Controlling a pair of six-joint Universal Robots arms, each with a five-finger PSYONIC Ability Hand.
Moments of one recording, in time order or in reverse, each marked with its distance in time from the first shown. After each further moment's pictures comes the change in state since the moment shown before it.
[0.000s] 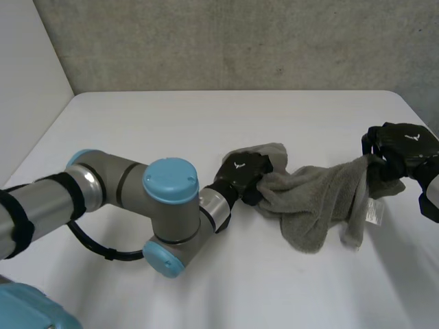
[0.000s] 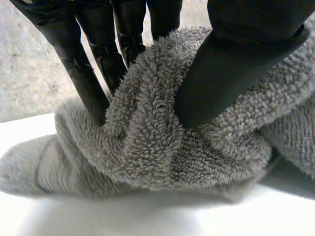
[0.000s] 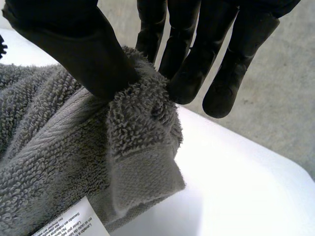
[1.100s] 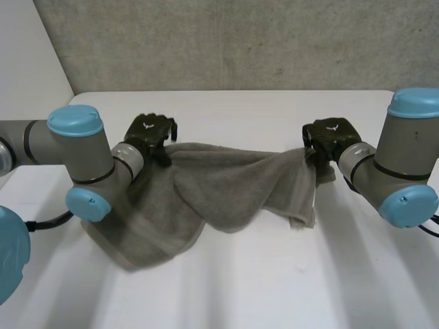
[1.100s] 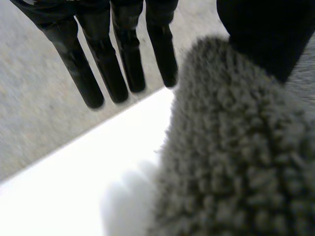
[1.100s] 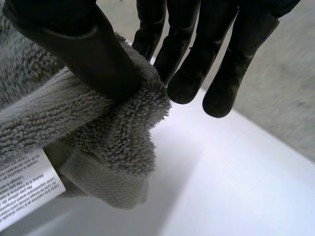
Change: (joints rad) left arm 0.374 0.032 0.073 -0.127 0.008 0.366; right arm 0.366 0.511 -0.614 0.169 0.346 -0.090; left_hand -0.516 -0.565 -0.555 -0.564 -0.531; right_hand 0.005 0.030 0.003 0.008 0.017
